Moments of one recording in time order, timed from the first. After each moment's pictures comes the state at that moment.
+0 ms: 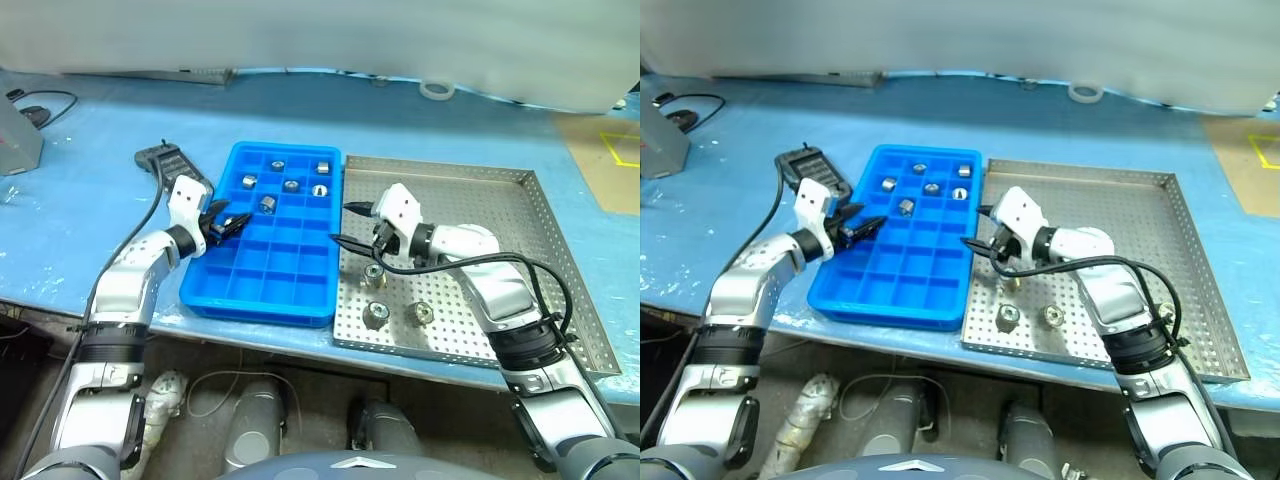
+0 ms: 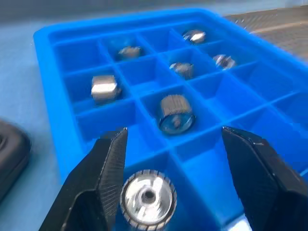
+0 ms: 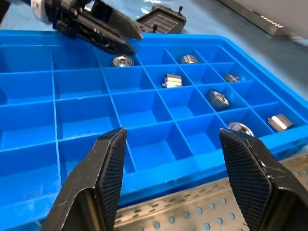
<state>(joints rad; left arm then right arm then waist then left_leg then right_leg) -0.50 0.46 0.11 0.16 -0.33 0.44 -0.73 -0.47 -0.51 0.19 -0.13 0.16 0.36 0.80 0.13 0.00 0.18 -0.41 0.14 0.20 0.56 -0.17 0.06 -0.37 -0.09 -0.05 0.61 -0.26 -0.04</state>
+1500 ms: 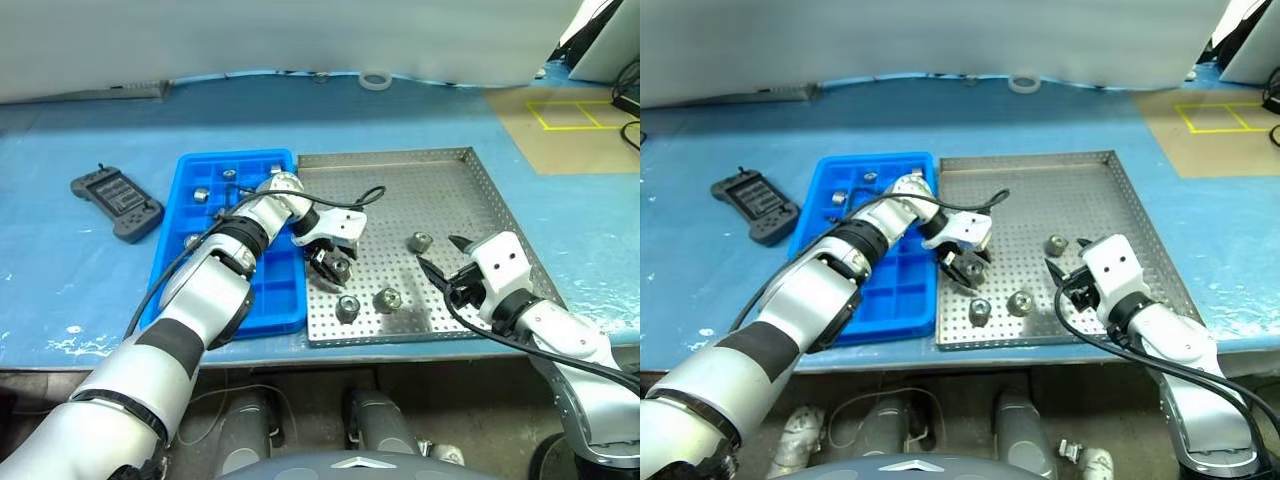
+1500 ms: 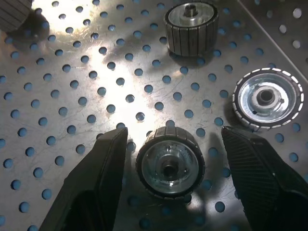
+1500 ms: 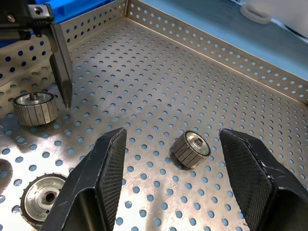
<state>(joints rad) -1.23 0.10 -0.44 1.23 0.27 -0.30 -1.45 0.11 -0.56 -0.15 -0.72 0.17 0.66 0.44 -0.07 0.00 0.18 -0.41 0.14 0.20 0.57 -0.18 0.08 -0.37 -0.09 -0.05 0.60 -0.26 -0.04</state>
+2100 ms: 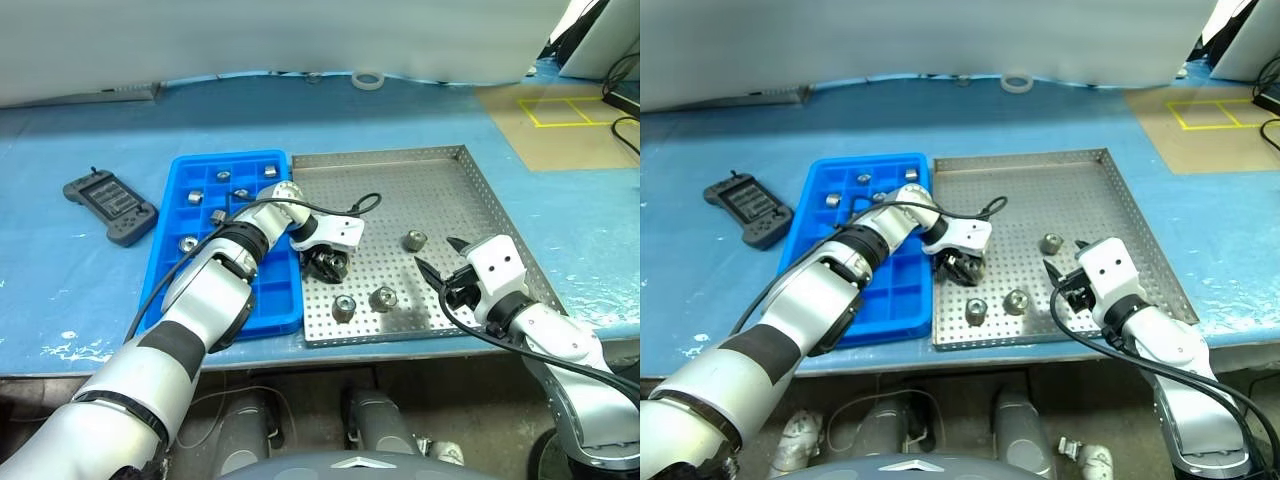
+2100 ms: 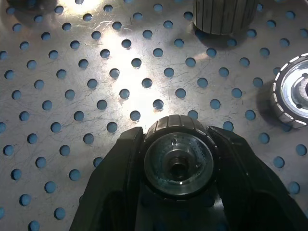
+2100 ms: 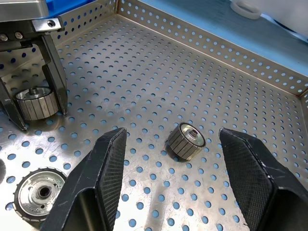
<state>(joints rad) -1.21 0.09 -0.42 1.25 0.32 -0.29 -1.36 0.12 -0.54 -0.13 -0.70 0.16 0.64 0.41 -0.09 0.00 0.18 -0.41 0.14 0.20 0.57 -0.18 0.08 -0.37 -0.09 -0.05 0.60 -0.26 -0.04</state>
